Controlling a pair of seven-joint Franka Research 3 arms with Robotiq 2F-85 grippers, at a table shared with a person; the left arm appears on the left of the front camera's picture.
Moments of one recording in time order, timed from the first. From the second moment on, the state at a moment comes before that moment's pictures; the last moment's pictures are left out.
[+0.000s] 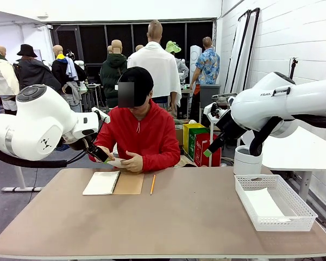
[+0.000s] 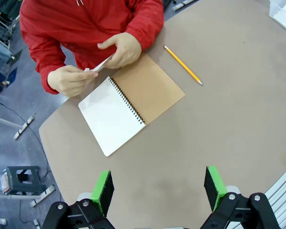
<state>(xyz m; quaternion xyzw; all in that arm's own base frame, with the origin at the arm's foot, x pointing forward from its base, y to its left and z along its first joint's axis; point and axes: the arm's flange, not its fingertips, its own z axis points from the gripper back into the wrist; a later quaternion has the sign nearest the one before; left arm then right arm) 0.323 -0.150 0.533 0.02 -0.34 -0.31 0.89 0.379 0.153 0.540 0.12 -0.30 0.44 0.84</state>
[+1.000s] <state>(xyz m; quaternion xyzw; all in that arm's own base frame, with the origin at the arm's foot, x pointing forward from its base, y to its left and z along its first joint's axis) 0.323 -0.150 0.533 0.02 -0.34 -0.31 0.89 0.379 0.153 0.540 0.12 -0.30 0.44 0.84</state>
